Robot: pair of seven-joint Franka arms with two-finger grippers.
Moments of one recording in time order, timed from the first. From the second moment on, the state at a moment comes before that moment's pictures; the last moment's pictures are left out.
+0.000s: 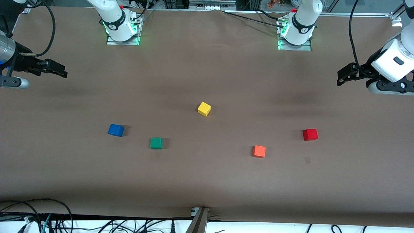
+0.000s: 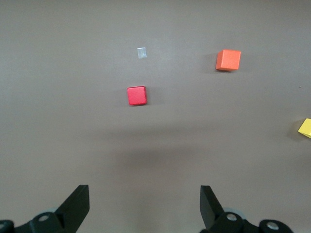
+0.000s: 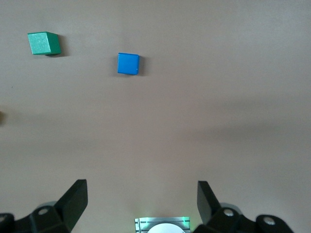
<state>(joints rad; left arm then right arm) 0.12 0.06 -0.21 -1.53 0.00 1.53 -0.06 -0.02 0.00 0.02 -1.66 0.02 1.52 0.07</state>
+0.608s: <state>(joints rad) 0.12 0.10 -0.21 -1.53 0.00 1.53 -0.06 -0.02 0.00 0.02 -1.66 0.02 1.52 0.07</state>
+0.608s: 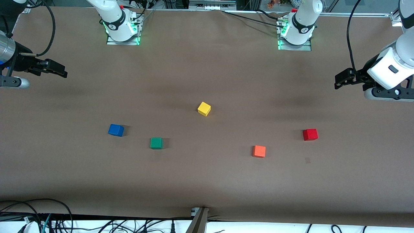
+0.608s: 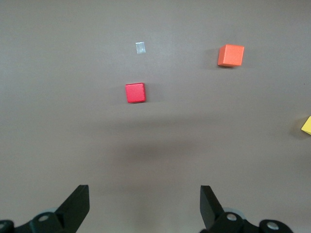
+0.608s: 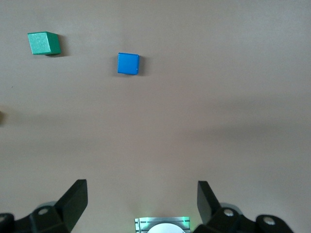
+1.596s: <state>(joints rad) 0.11 0.18 -0.22 -1.53 0.10 1.53 -0.13 -0.02 0.00 0.02 -1.66 0.02 1.52 0.07</state>
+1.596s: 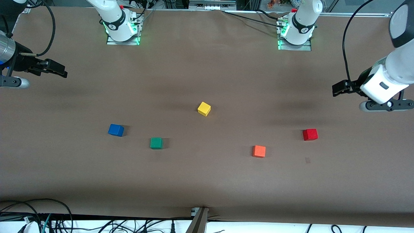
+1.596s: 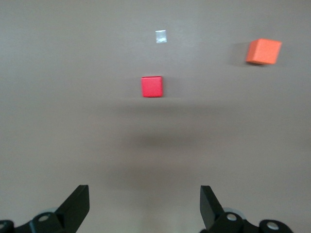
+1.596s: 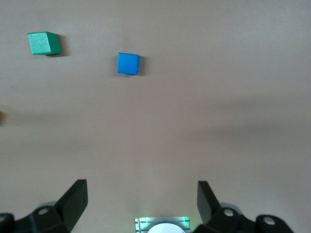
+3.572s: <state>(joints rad) 0.19 0.59 -0.19 -1.87 0.12 2.36 -0.14 -0.02 0.00 0.02 -1.66 0.02 1.52 0.07</state>
